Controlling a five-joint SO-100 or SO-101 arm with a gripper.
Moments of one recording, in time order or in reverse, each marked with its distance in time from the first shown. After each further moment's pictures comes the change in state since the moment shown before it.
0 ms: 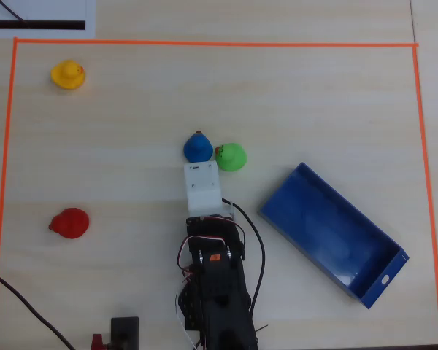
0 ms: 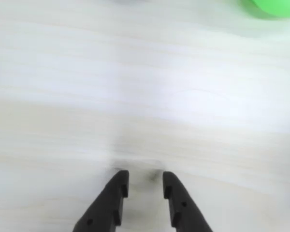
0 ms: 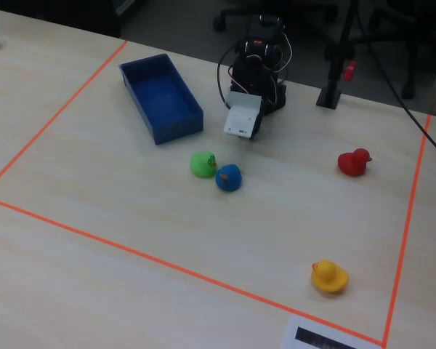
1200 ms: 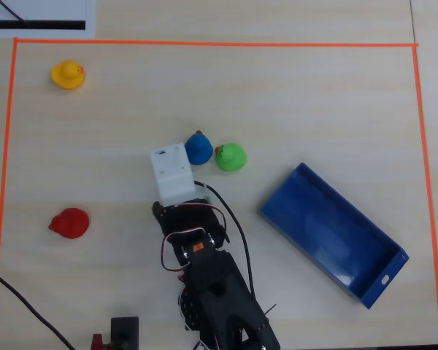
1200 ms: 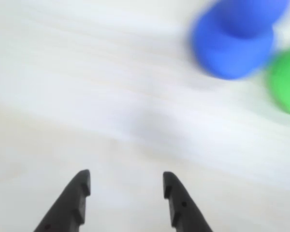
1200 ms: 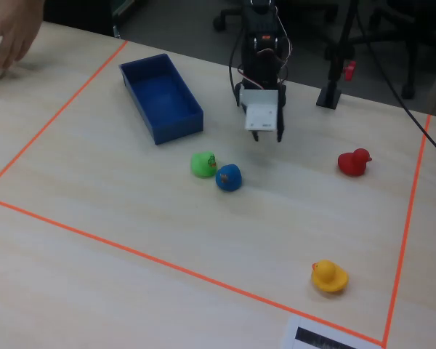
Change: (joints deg) arm -19.8 -24.1 -16.5 -16.6 10.6
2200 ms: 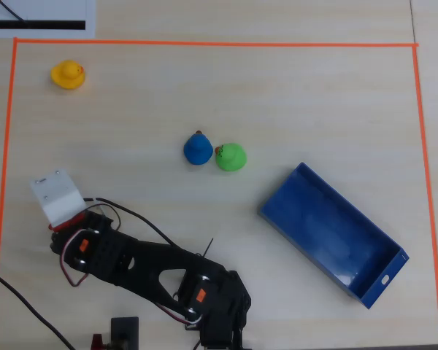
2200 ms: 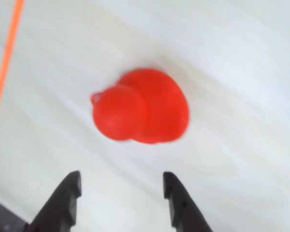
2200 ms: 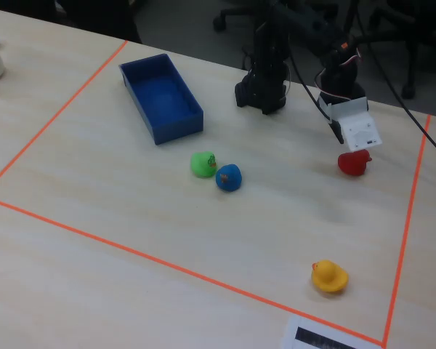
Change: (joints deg) arm -38.8 -61.0 -41.3 -9.6 25.4
